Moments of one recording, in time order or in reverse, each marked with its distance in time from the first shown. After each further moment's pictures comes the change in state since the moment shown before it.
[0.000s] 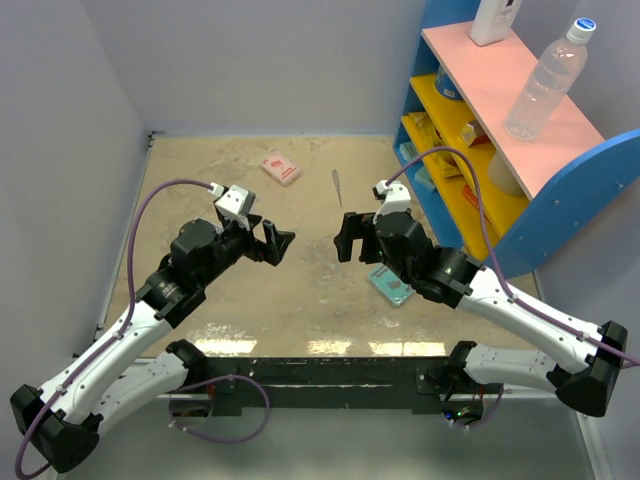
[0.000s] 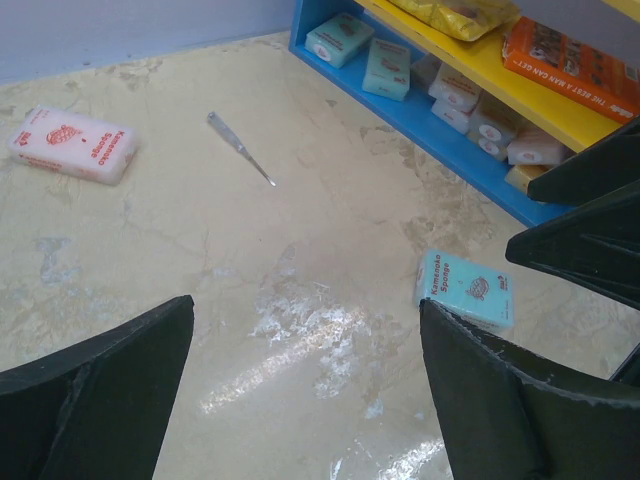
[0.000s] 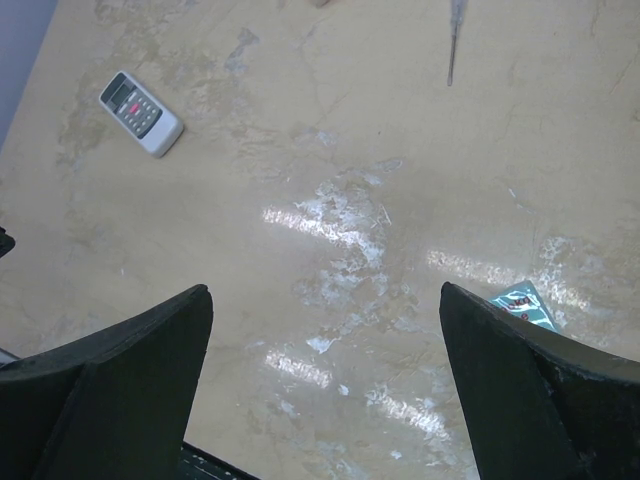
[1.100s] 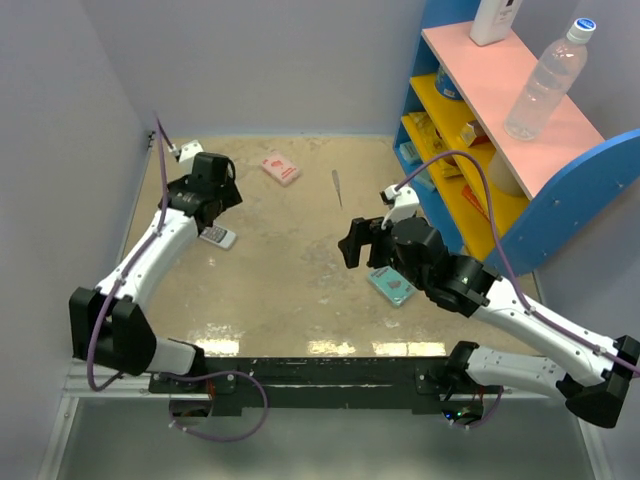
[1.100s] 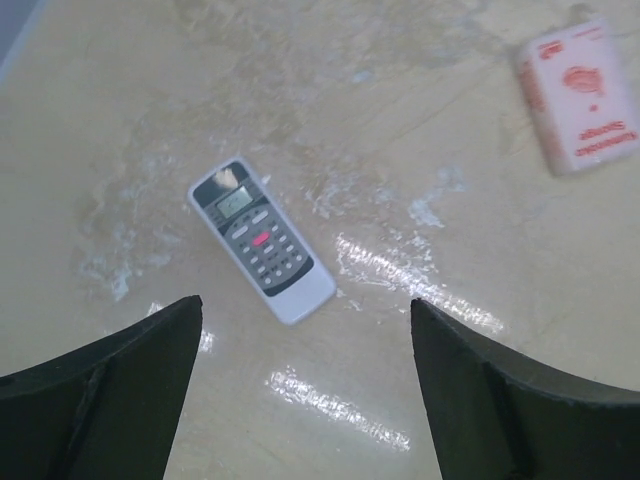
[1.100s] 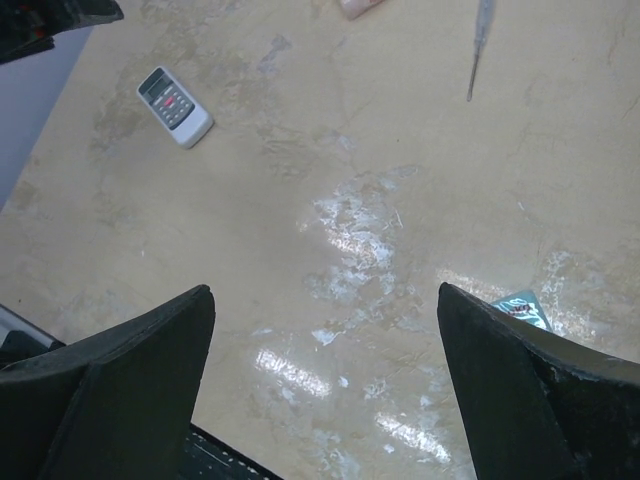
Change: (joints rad) left arm 0.335 0.576 0.421 -0.442 -0.535 -0.327; right arm 0.000 -0.095 -0.038 0.013 -0.055 -0.059
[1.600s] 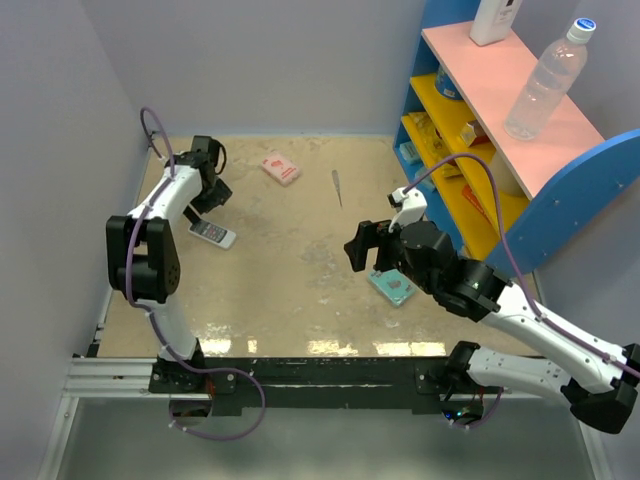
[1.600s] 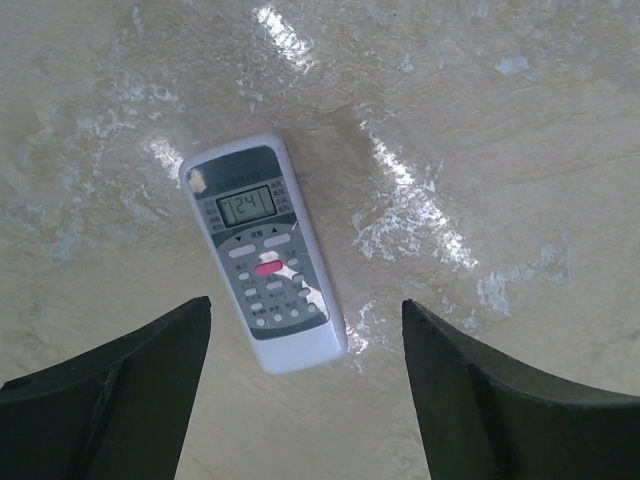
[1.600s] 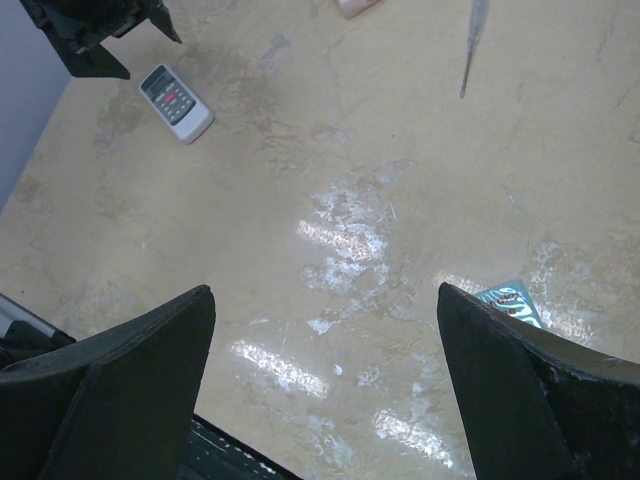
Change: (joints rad) left arm 0.202 0.479 0.312 -0.269 0.138 -0.310; right arm 0.000 -0.052 -0.006 -0.042 -0.002 -0.007
